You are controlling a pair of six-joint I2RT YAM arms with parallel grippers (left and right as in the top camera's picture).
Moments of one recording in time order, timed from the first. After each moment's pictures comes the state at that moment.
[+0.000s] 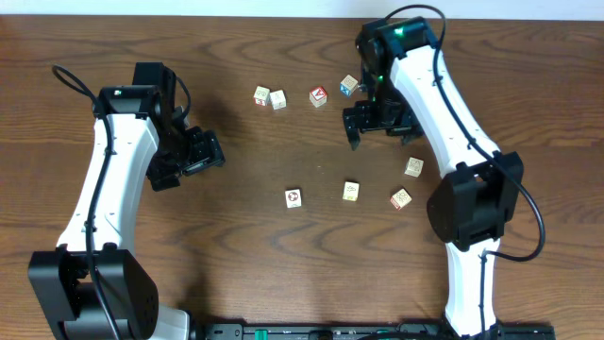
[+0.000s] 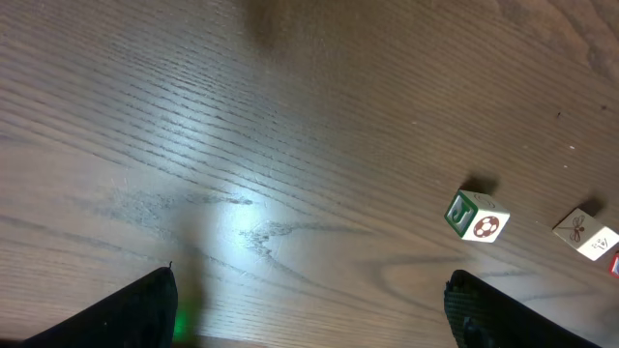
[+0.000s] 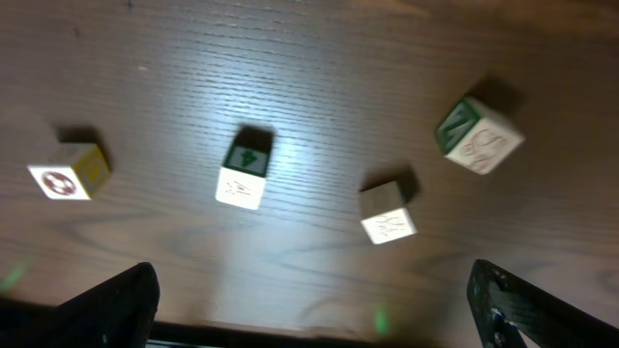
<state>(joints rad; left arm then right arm) 0.01 1.66 1.41 -1.30 0.18 -0.38 0.35 2.24 2.19 -1.70 -0.07 0.21</state>
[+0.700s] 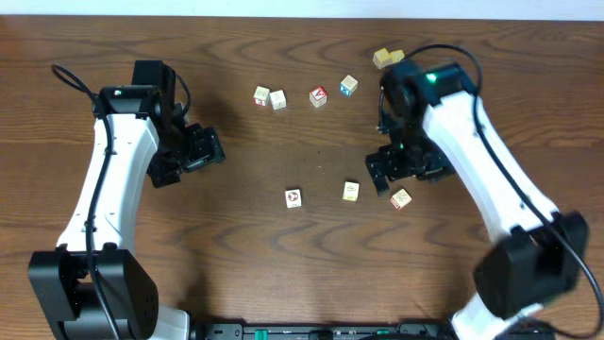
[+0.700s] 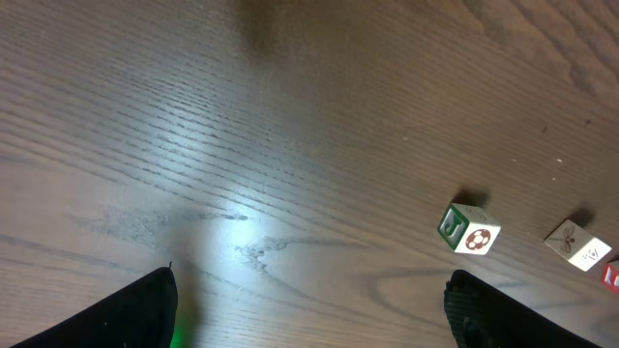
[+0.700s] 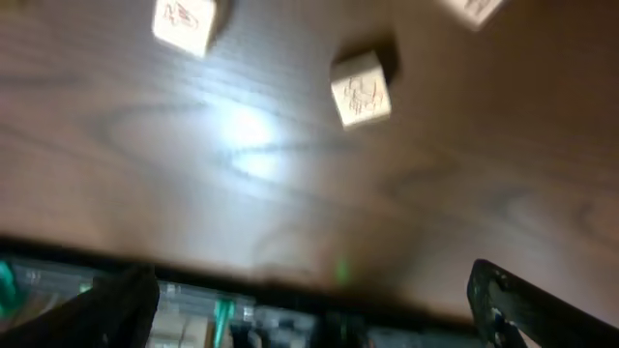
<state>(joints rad) 0.01 1.66 1.41 -1.26 0.18 -0.38 0.35 1.79 1.61 -1.52 -0.03 0.10</state>
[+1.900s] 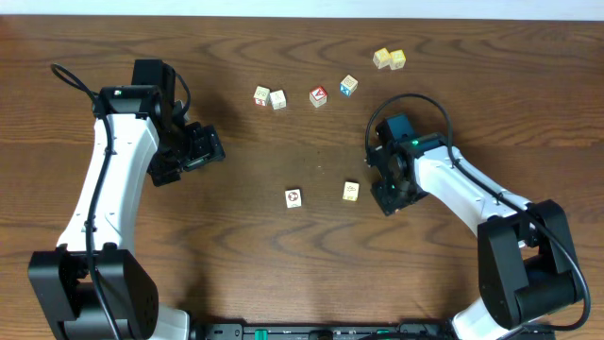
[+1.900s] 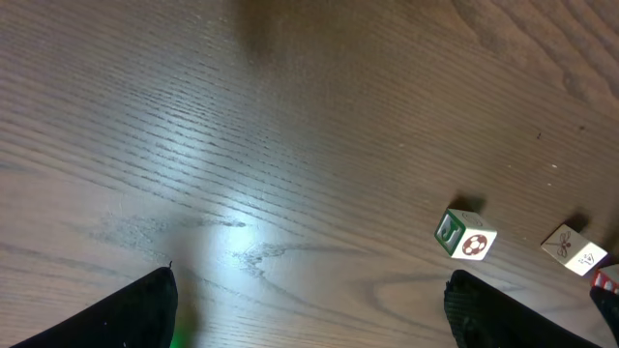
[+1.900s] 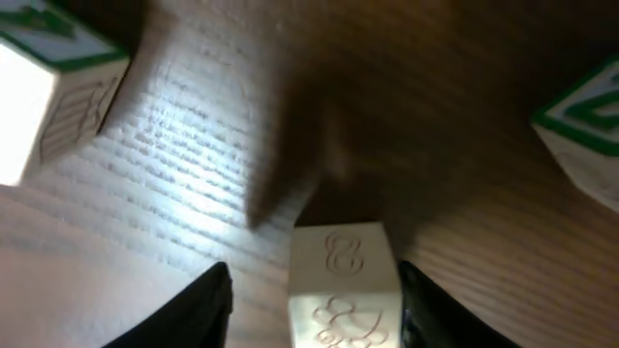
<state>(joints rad) 0.01 1.66 1.41 -1.25 0.18 -0.38 0.35 1.77 1.06 -0.84 0.02 -0.11</state>
